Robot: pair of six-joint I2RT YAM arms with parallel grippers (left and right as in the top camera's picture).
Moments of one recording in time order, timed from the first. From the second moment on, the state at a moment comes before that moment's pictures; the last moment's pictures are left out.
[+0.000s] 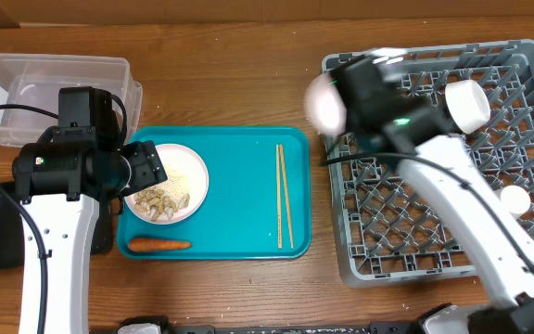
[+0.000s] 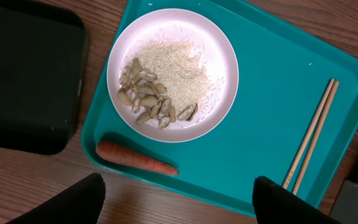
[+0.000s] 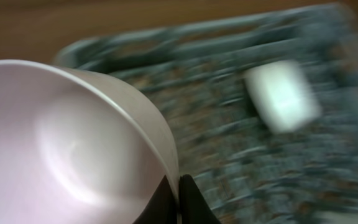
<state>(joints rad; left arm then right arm) 0.04 1.32 1.42 -1.34 0.01 -0.36 0.46 1.58 1.55 -1.01 0.59 0.51</state>
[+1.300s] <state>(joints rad) 0.04 1.32 1.42 -1.34 0.01 -0.36 0.23 1.85 1.42 -0.93 1.18 0.61</state>
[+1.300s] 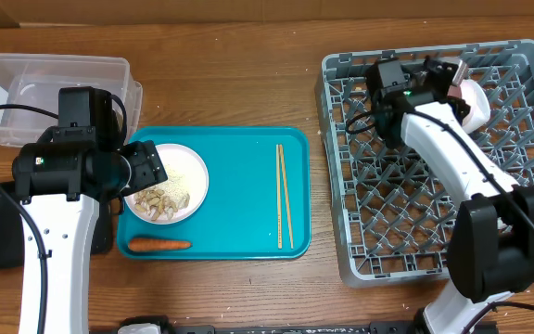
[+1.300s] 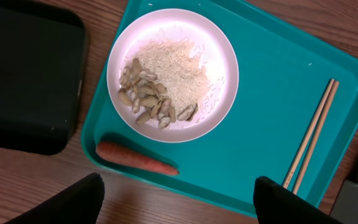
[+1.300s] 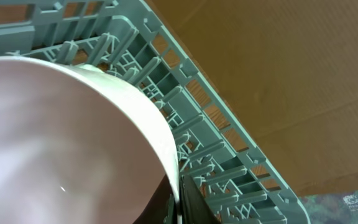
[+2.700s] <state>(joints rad) 0.04 1.32 1.42 -1.33 0.01 -0.36 0.40 1.66 1.44 -1.07 0.54 0.59</state>
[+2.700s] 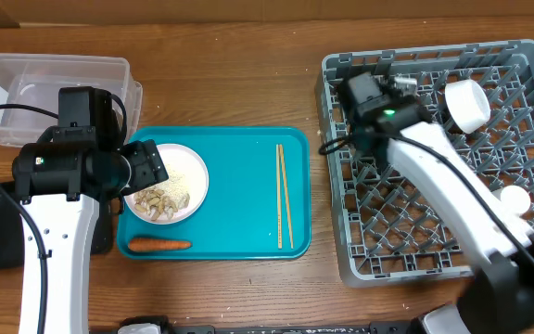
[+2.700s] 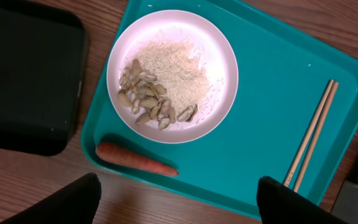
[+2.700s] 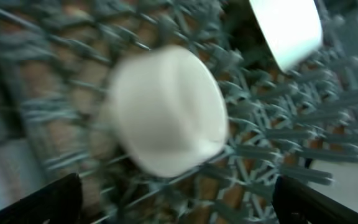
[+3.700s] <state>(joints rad) 0.04 1.40 1.42 -1.35 0.04 -0.36 0.67 1.71 1.40 -1.02 -0.24 0.37</state>
